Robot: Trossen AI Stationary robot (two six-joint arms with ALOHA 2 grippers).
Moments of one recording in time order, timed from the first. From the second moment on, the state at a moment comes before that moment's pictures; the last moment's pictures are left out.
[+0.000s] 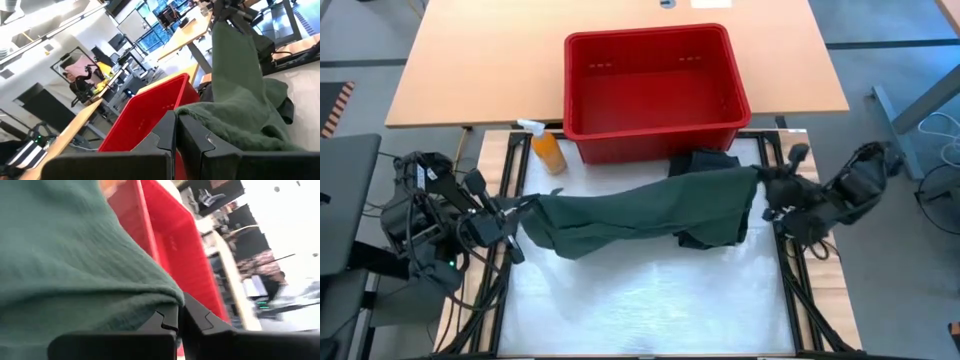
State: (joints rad) left arm -0.96 1.30 1.76 -1.33 -1.48 -0.24; right arm 0.64 1.00 1.37 -1.56 1.21 0.19
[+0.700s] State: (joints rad) left arm -1.02 1.36 1.76 -0.81 -1.00 0.06; right arm 1.02 1.15 1.44 -0.43 1.45 -0.98
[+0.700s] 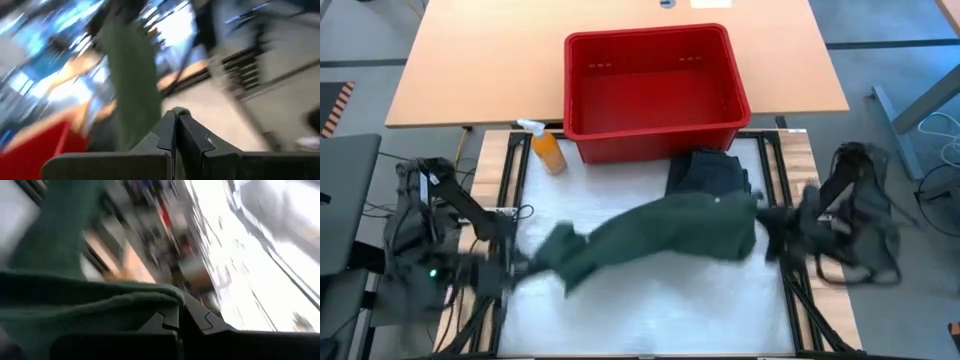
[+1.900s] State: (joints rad) left arm -1.16 1.33 1.50 -1.45 -1.42 -0.61; right arm 0.92 1.12 1.23 -1.44 1.45 0.33
